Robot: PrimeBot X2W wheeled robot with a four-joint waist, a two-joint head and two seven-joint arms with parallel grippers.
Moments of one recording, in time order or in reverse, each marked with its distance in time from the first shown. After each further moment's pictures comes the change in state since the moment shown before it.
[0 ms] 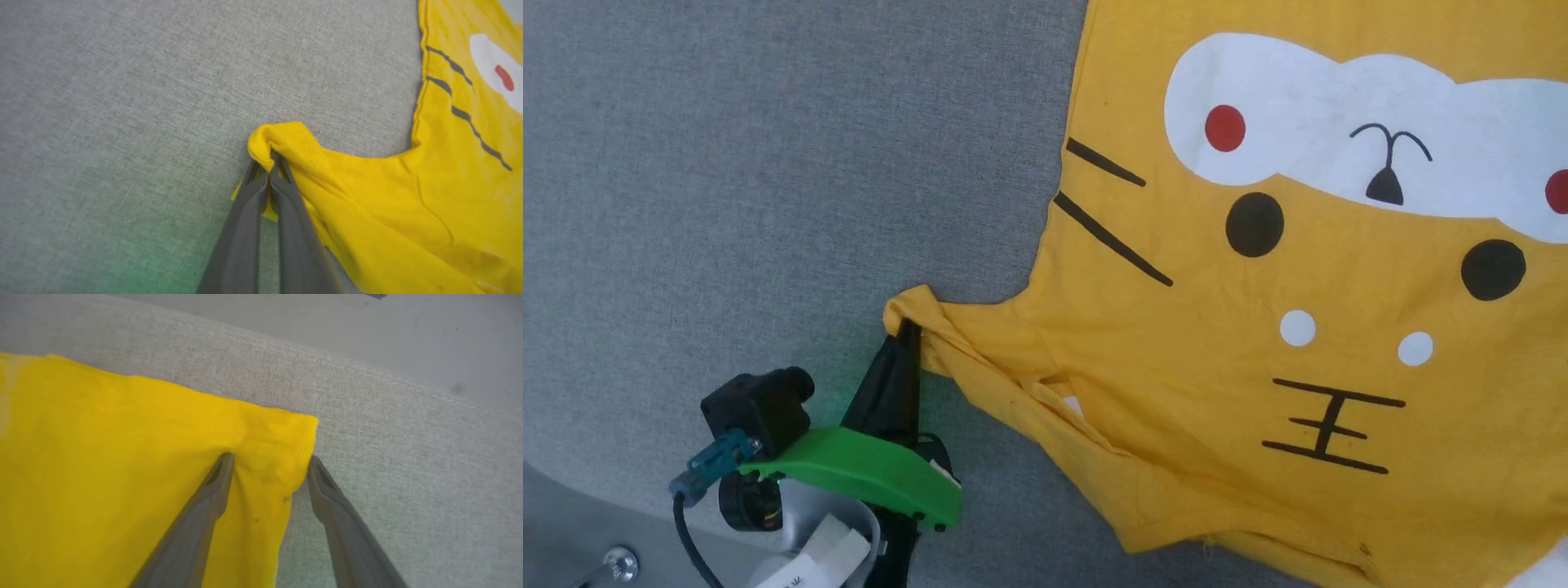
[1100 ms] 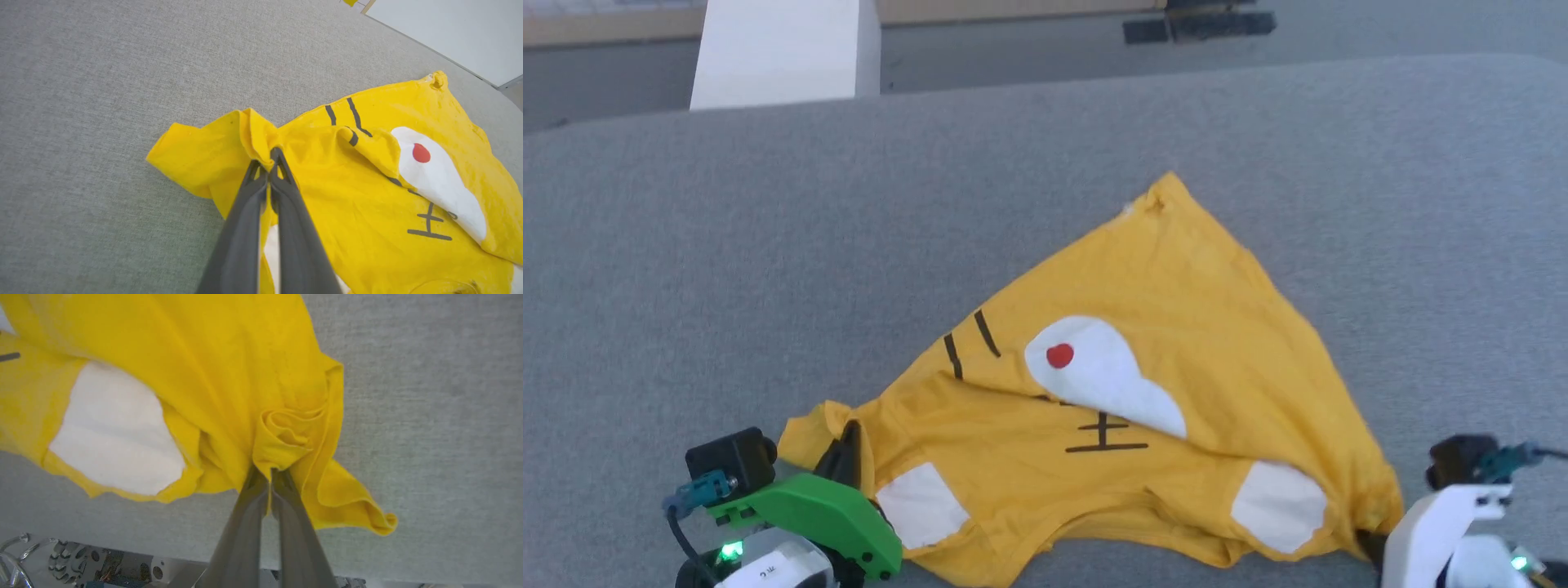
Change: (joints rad) left arm 0.091 0.072 0.073 0.155 -0.047 0.036 0.077; right arm 1.270 0.262 -0.021 -0.495 0.329 0.000 -0.217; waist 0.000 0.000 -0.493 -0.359
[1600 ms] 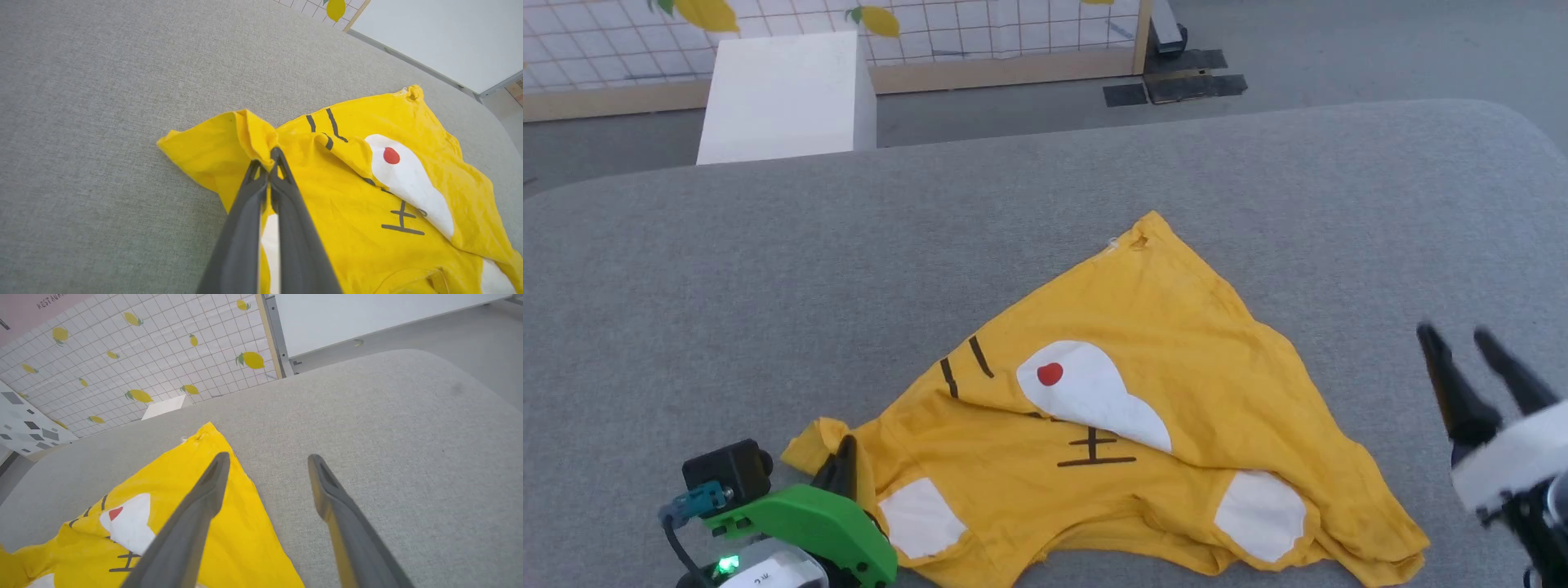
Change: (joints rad) left arm 0.019 0.004 0.008 0.017 -0.024 -0.001 -0.001; right arm -0.094 0.046 -0.141 -0.185 0.071 0.000 -0.402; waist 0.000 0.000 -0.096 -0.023
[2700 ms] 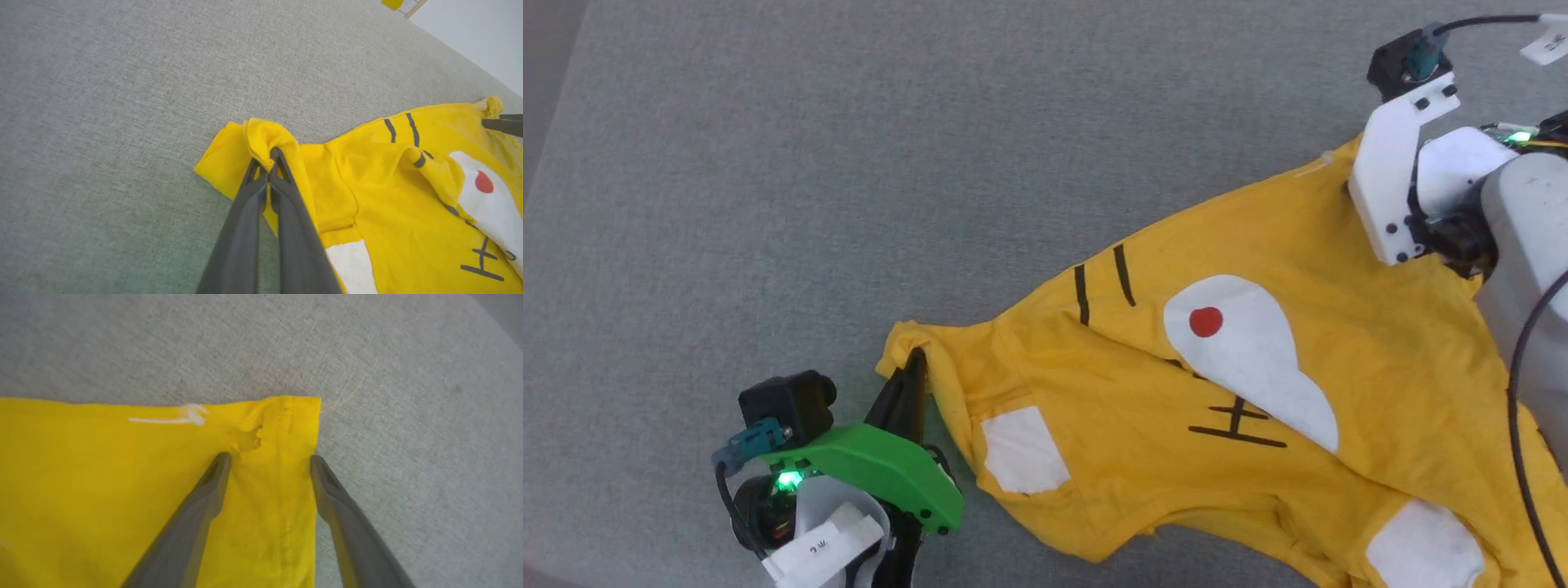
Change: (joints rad) left arm -0.136 -0.045 -0.107 -0.055 0.046 -0.025 -0.032; right arm -0.909 -0.227 0.623 0.789 -0.197 0.000 0.437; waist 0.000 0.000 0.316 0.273
